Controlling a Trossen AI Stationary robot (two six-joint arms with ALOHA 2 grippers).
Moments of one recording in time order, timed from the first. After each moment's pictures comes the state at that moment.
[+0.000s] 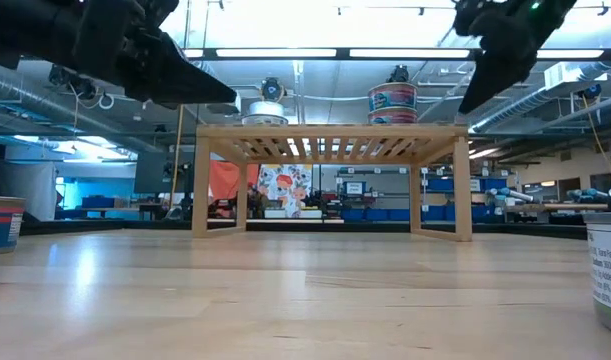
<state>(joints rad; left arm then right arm) -0.40 1.28 0.43 0.57 -0.58 0.02 0.09 1.05 0.90 -0.89 0.52 0.52</state>
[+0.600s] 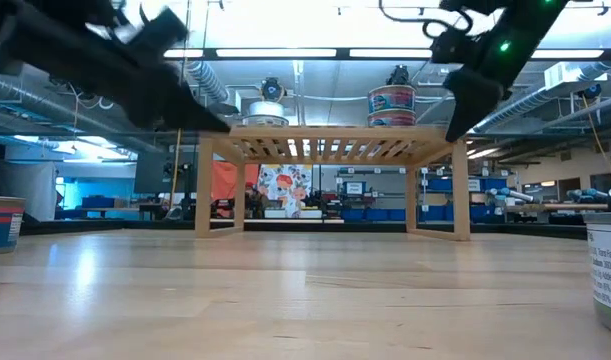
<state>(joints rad) -0.34 1.28 0.43 0.43 -0.80 -0.01 0.03 1.22 0.88 -0.82 0.65 0.46</state>
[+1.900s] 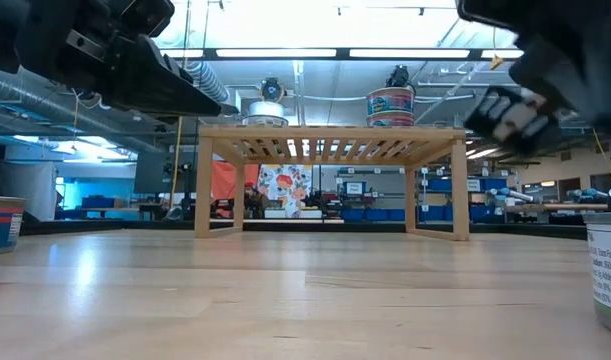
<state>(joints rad) -0.41 1.28 0.43 0.48 -0.41 -0.06 0.49 1.62 0.89 -0.14 -0.24 0.51</state>
